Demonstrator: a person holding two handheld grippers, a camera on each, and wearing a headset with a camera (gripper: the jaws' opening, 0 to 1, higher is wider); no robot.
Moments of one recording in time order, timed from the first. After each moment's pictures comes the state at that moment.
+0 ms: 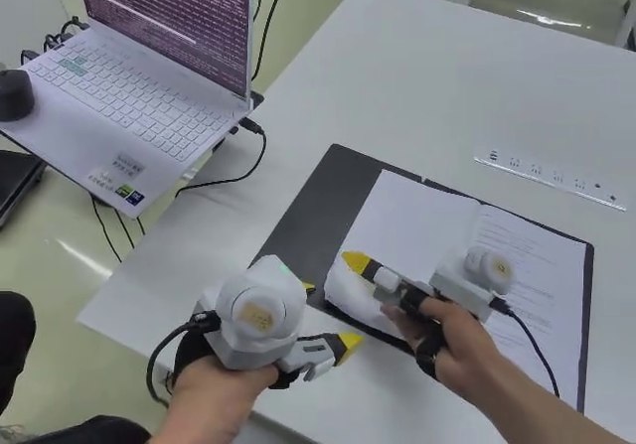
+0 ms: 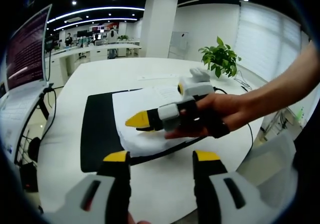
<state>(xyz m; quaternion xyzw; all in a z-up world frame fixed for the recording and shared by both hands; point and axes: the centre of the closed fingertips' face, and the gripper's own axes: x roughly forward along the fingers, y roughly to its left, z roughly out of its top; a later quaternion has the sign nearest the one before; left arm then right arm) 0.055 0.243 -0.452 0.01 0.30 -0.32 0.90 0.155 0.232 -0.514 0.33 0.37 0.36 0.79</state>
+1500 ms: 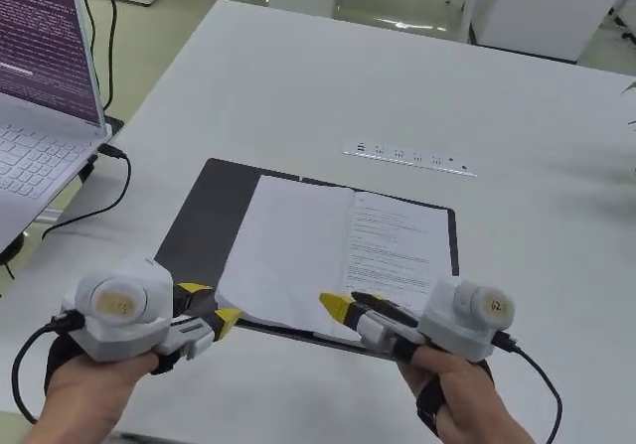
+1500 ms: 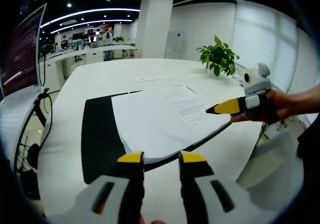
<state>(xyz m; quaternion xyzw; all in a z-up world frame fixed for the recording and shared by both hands) 0.080 0.246 -0.458 0.02 0.30 -0.34 0.89 0.083 0.103 -0.459 0.24 0.29 0.30 0.88</state>
